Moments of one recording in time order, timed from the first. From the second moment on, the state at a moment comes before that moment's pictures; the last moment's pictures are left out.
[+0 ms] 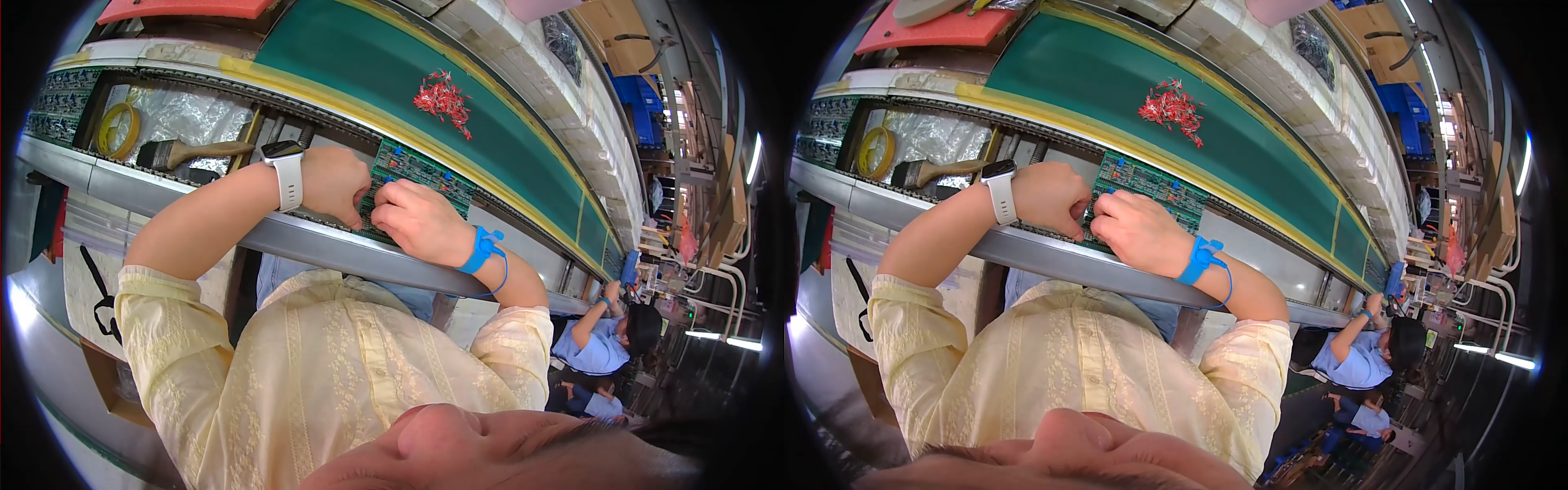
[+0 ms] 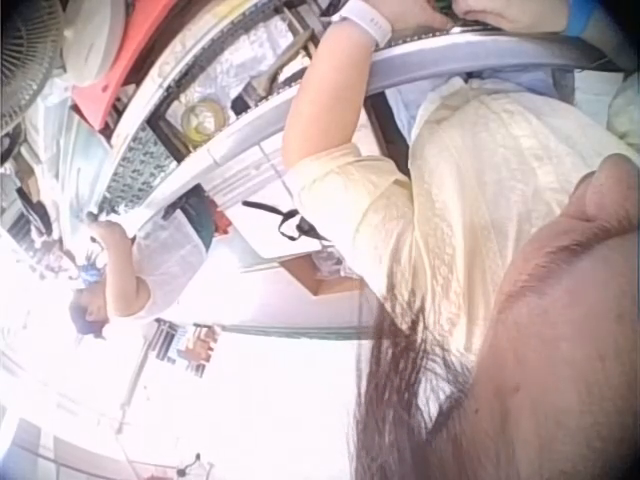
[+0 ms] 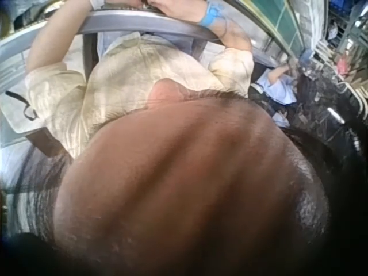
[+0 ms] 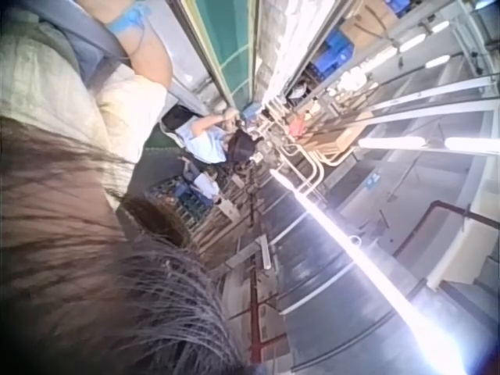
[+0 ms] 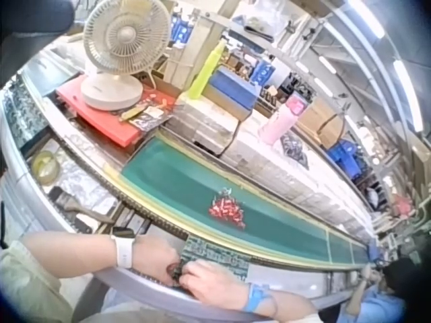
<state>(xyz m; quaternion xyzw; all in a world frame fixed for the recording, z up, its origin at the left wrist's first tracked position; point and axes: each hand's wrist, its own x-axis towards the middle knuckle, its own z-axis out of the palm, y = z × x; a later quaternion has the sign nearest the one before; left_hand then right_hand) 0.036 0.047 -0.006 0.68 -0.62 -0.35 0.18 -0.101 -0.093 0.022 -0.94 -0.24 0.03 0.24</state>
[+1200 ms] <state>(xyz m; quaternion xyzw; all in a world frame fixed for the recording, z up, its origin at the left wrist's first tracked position) 0.038 0.047 -0.007 0.66 -0.63 -0.34 0.21 -0.108 -0.096 0.010 -0.94 -0.30 -0.05 0.16</state>
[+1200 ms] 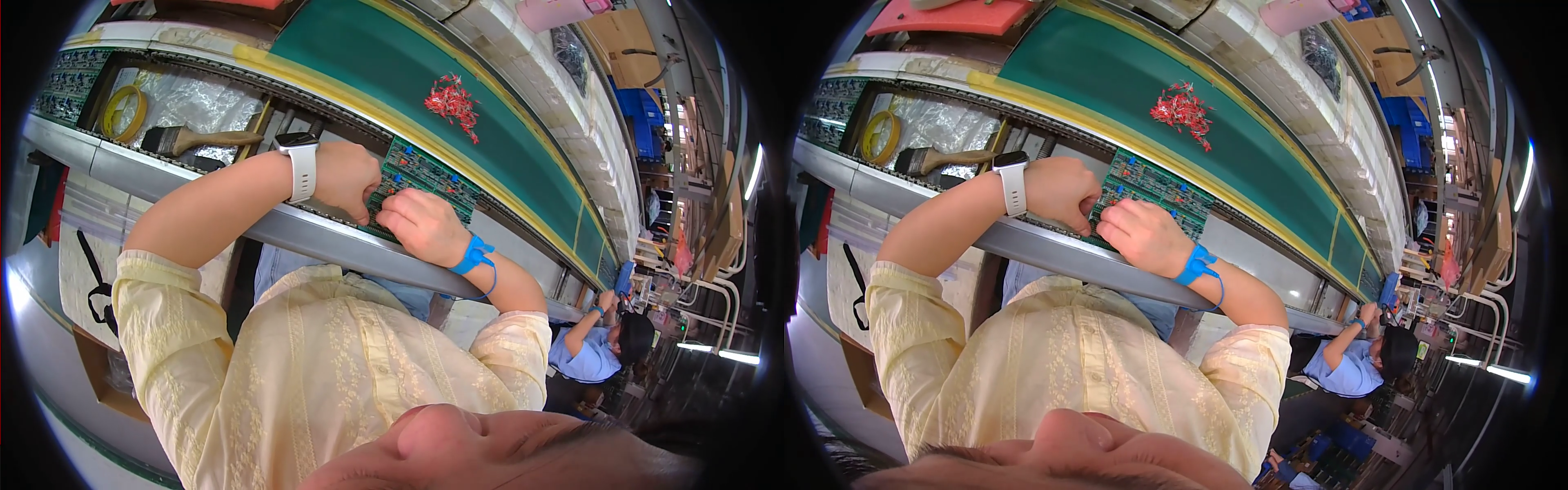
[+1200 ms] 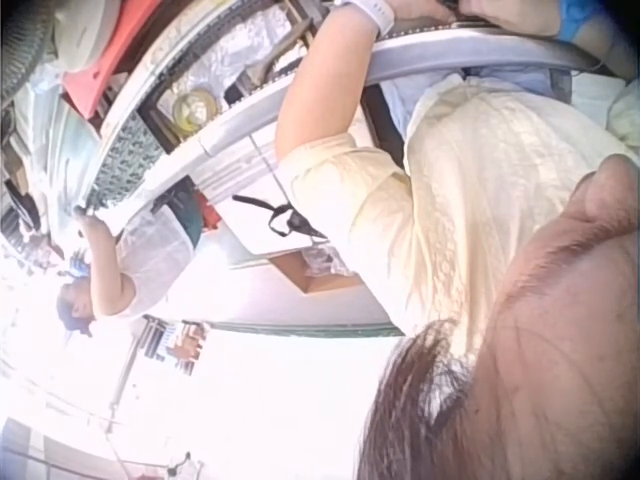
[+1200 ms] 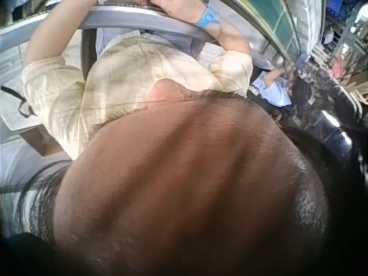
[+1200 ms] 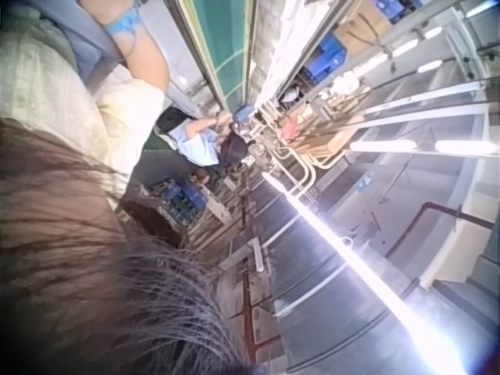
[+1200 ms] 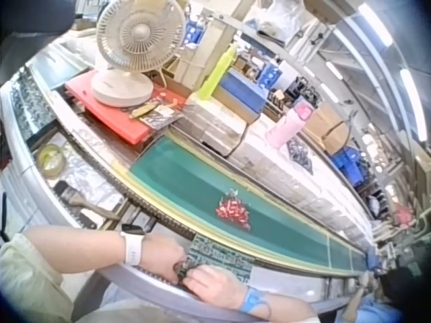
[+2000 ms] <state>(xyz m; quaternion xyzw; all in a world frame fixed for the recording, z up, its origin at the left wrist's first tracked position) 0.046 0.046 0.003 0.71 -0.56 -0.37 0.24 -0.054 -0.179 0.006 -0.98 0.12 -0.13 0.14</state>
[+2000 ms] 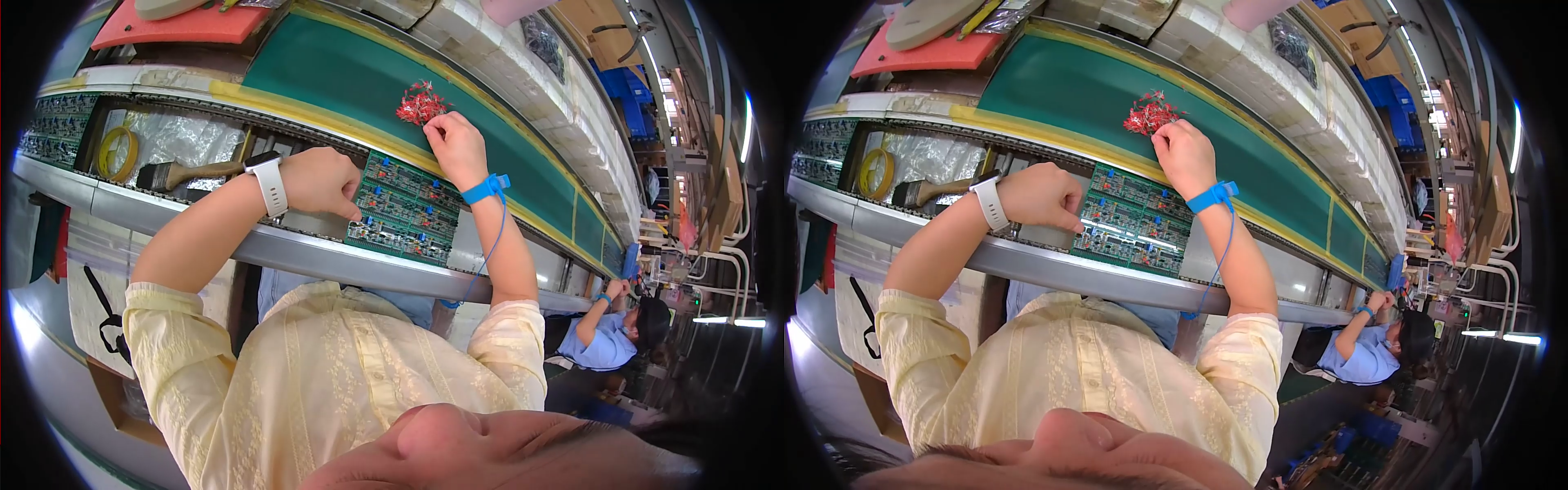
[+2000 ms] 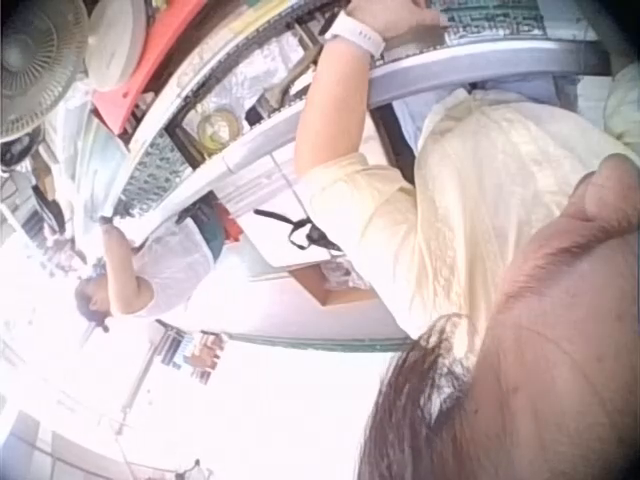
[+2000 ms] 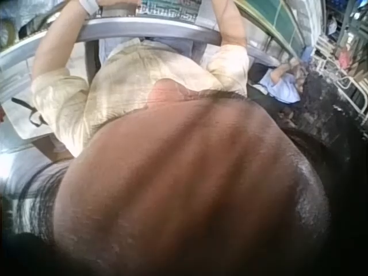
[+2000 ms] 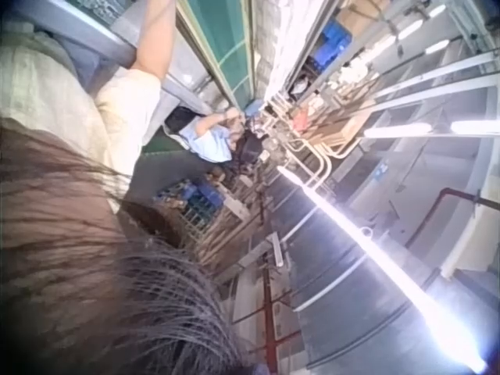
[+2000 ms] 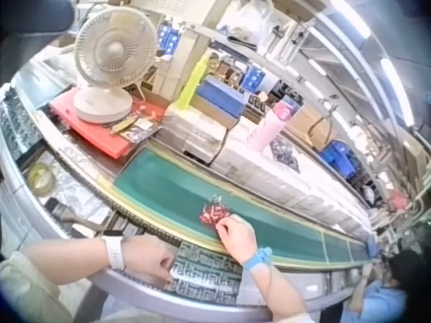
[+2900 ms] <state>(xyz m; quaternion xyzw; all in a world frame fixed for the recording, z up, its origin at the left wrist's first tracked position) 0.050 0.047 0.002 0.59 -0.54 -0.47 0.38 -0.106 -0.109 0.038 -0.89 -0.09 -0.03 0.44</state>
